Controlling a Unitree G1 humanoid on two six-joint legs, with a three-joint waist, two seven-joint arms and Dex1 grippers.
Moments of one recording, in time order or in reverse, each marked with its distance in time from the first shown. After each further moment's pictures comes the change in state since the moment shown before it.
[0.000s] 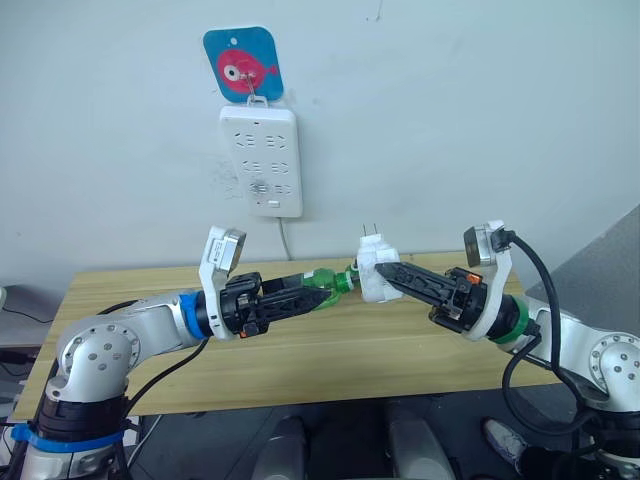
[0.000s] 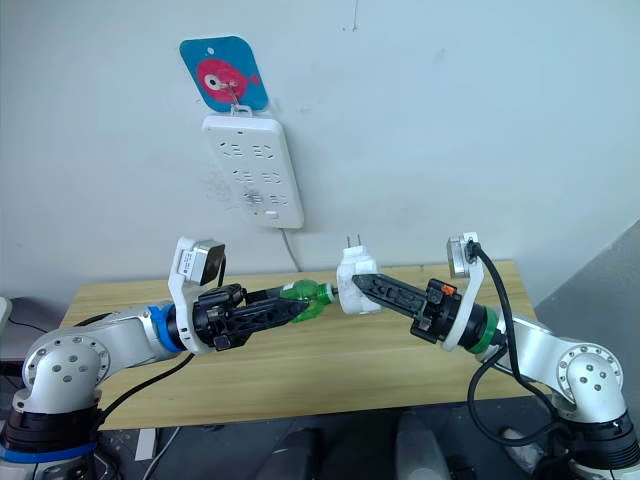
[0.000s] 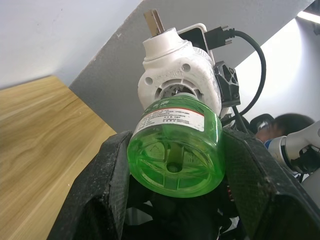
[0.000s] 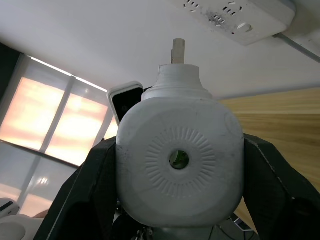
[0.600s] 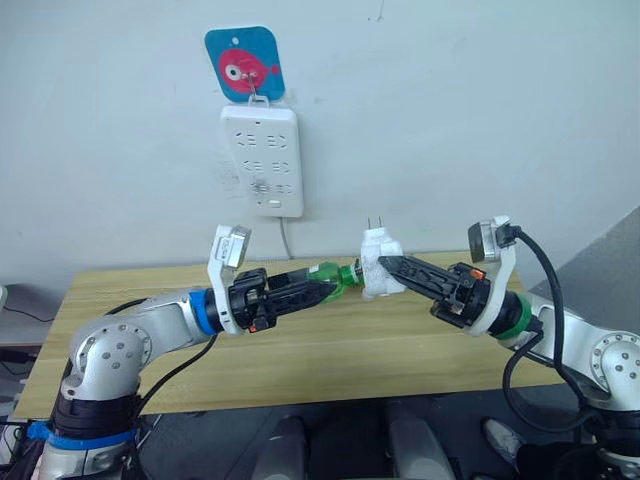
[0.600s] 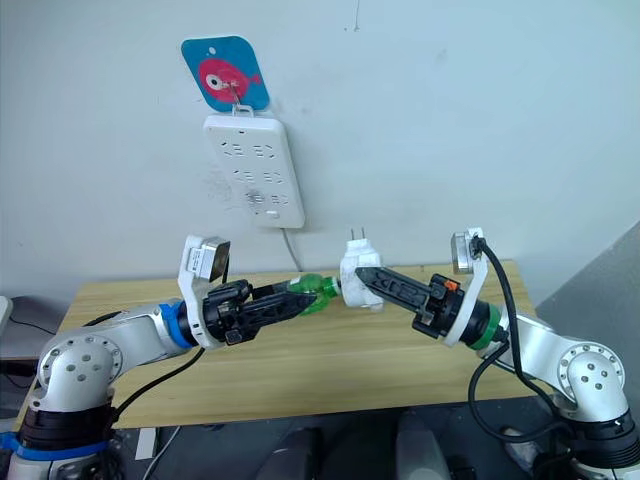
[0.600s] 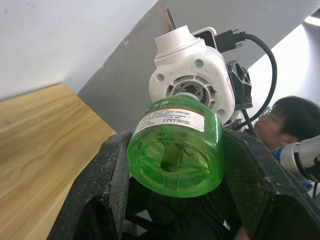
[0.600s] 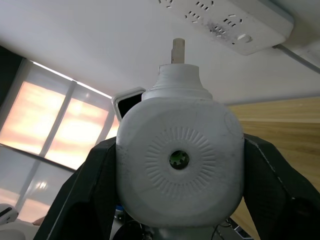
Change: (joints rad) left arm -0.020 -0.059 -0.004 0.000 0.064 -0.015 0.019; right arm -0.005 -0.013 0.009 0.000 0.000 -0.026 0.012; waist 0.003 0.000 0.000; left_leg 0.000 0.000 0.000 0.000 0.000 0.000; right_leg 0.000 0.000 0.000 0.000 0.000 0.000
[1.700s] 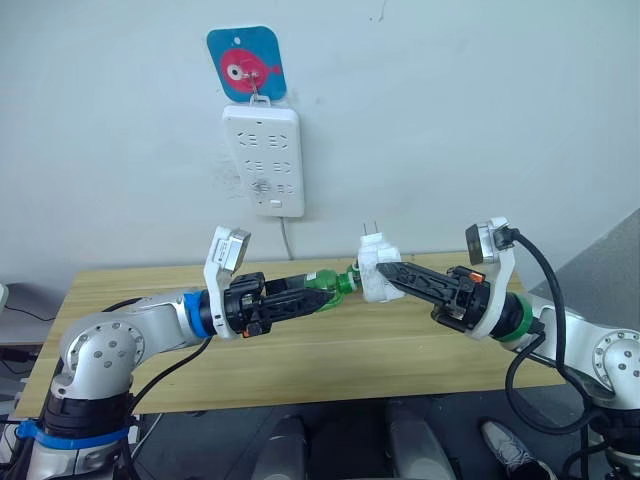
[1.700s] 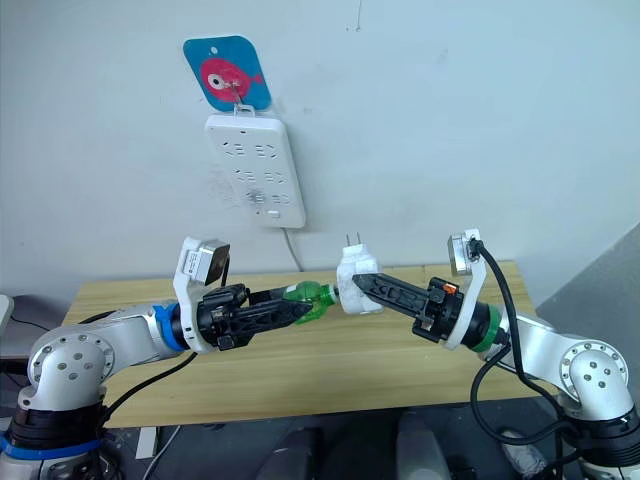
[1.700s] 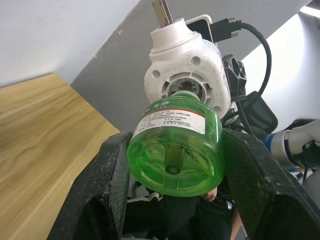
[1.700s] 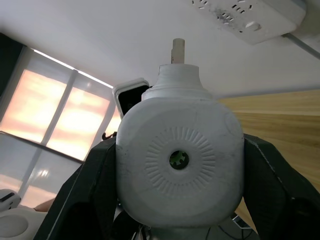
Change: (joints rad) left arm 0.000 0.044 0.003 -0.001 -0.025 0.048 -0.044; right arm -0.005 -0.050 0.019 -0.004 0.003 0.006 0.038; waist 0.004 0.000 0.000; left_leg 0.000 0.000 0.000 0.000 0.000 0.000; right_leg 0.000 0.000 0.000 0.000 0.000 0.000
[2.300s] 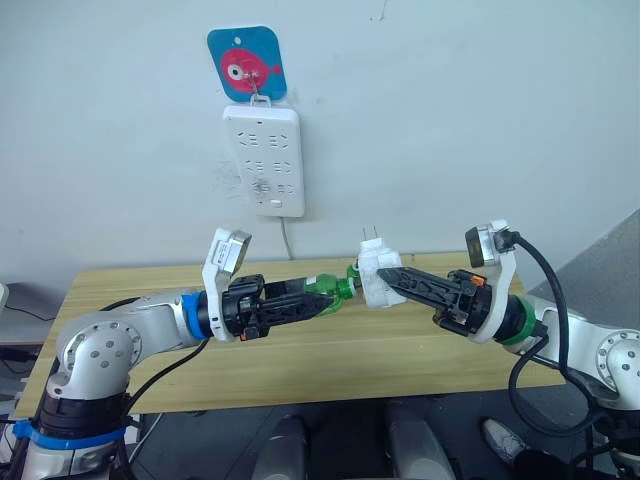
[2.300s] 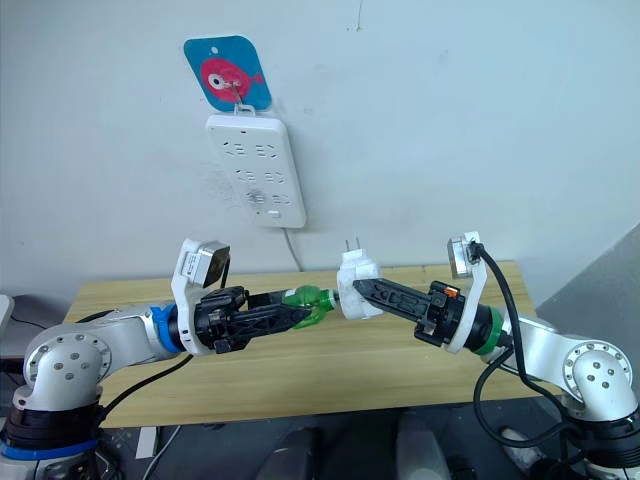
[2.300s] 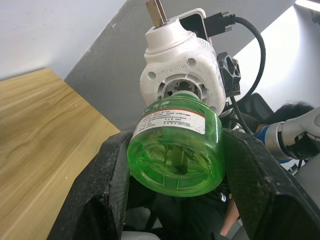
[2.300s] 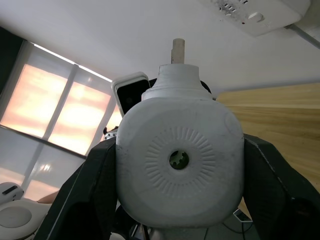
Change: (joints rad) left arm 0.000 0.014 -0.006 -0.009 0.003 0.006 -0.021; right arm 0.006 -0.023 0.000 0.000 0.008 0.007 0.017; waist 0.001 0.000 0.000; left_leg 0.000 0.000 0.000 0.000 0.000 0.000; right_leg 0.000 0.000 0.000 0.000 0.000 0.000
